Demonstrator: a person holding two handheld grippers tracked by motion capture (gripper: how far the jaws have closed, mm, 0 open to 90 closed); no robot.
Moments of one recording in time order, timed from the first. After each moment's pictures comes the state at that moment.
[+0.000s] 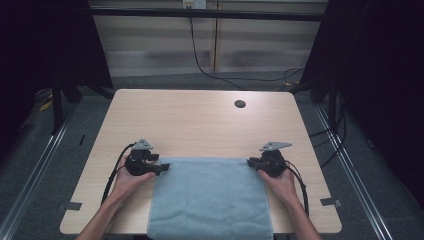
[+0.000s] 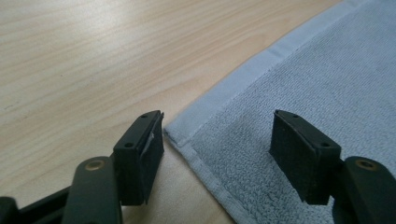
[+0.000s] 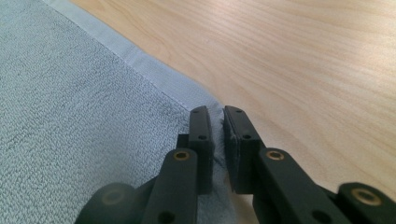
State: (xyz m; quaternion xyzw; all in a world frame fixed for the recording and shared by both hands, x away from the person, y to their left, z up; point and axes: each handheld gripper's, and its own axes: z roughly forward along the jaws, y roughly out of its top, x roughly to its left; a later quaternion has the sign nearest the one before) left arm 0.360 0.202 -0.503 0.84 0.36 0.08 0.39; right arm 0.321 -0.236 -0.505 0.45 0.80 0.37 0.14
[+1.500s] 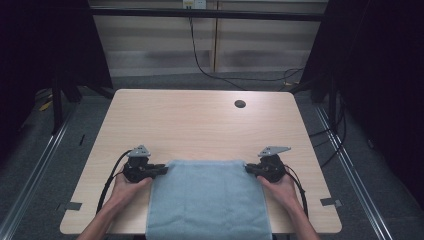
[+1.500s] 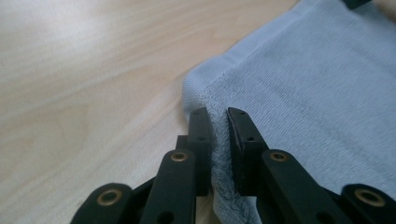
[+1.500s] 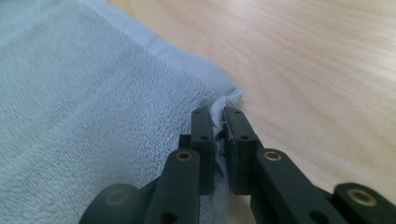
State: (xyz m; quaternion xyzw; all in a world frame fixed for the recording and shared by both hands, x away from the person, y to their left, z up) left arm 0.339 0.209 -0.493 0.83 0.33 0.03 0.45; right arm 0.306 -0.232 -0.499 0.43 0.81 0.38 0.11
